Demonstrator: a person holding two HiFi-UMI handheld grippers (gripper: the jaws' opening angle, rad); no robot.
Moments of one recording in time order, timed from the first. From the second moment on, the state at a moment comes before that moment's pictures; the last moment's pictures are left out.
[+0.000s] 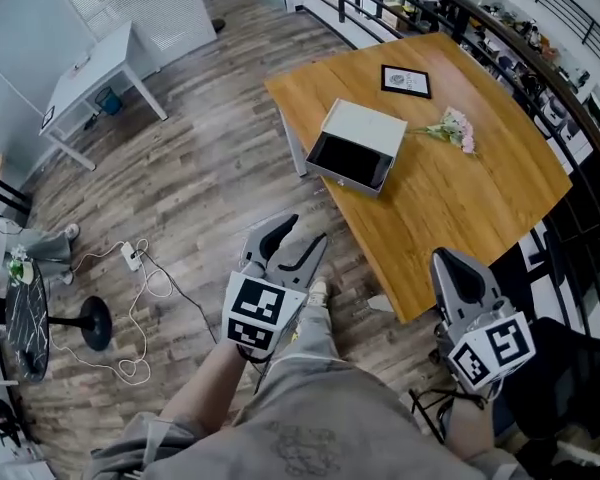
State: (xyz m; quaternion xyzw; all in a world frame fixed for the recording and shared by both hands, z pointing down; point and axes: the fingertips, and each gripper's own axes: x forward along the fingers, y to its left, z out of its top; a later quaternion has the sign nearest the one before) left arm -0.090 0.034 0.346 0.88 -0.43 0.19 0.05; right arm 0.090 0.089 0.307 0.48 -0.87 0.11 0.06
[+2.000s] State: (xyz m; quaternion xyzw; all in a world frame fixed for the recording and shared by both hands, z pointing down) left arm -0.040 -0.169 0.665 0.81 -0.27 0.38 0.36; right arm 0.118 -0.153 0.529 0.57 -0.73 0.33 0.16
